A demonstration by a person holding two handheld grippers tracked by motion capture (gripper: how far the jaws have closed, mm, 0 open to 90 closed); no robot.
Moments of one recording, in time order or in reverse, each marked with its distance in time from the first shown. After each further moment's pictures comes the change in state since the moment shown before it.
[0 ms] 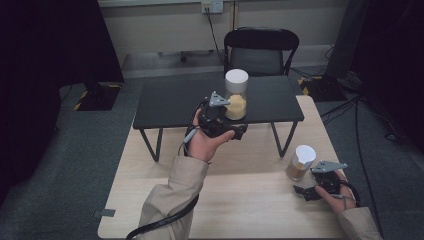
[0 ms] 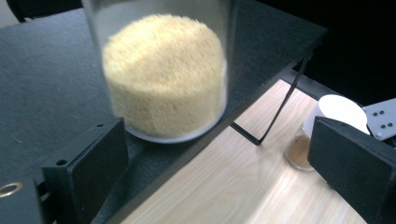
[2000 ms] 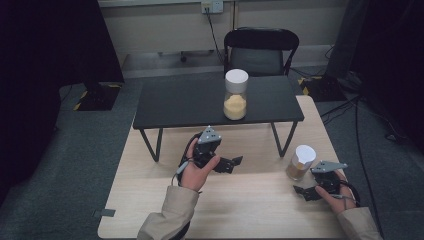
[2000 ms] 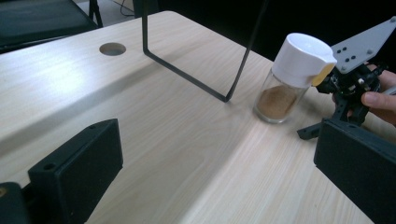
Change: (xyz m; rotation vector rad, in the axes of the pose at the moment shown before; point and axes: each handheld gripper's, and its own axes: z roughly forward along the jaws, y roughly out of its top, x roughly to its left) left arm 0.021 -0.100 0.009 -0.035 -0.158 -0.025; right arm 0.000 0.000 0.000 0.001 0.000 0.001
